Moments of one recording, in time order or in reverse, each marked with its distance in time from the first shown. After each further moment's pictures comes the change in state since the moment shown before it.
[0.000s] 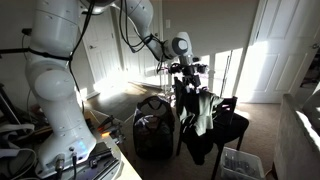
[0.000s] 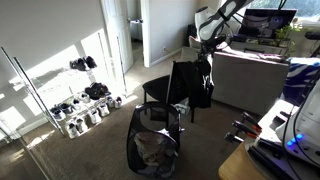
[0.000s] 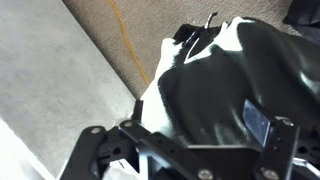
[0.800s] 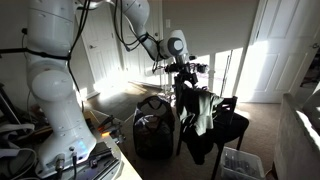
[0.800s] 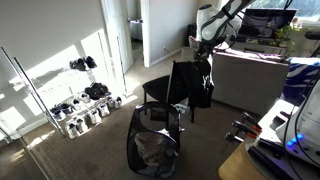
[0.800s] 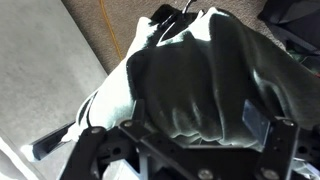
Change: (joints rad) arm -0.050 -0.060 0.083 -0.091 0.004 0.152 -0.134
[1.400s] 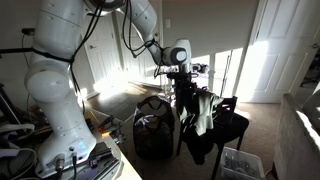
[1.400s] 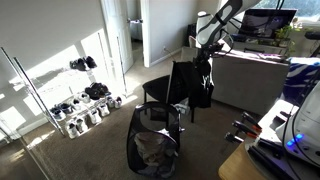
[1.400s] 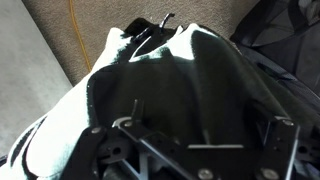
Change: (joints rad) arm -0.093 0.112 0.080 0.057 0.179 0.001 -0.227
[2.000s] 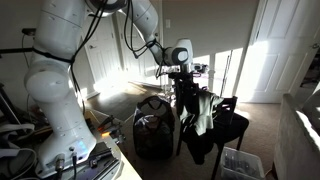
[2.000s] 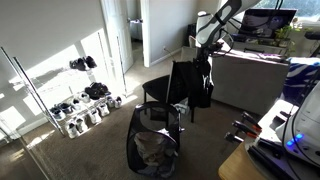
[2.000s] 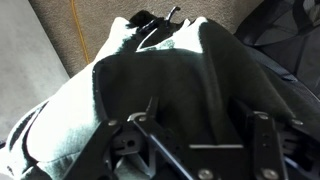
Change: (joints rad) arm -0.014 0.016 0.006 0.027 0.001 0.005 -0.066
